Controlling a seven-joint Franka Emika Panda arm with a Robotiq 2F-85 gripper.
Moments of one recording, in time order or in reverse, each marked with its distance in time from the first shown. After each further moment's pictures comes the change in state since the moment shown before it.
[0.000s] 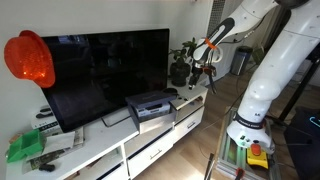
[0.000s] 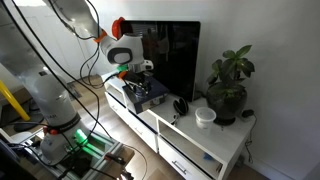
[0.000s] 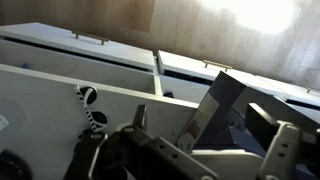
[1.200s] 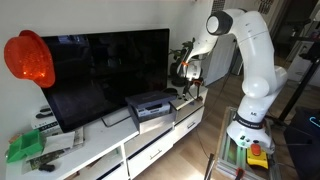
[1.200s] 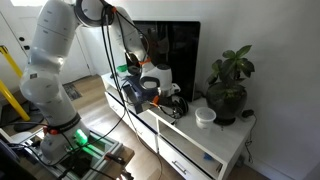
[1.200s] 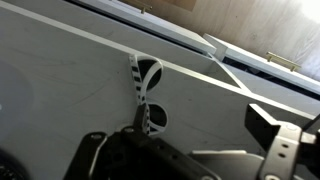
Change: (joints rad) arm -0.273 0.765 0.224 0.519 0.532 0.241 -0.649
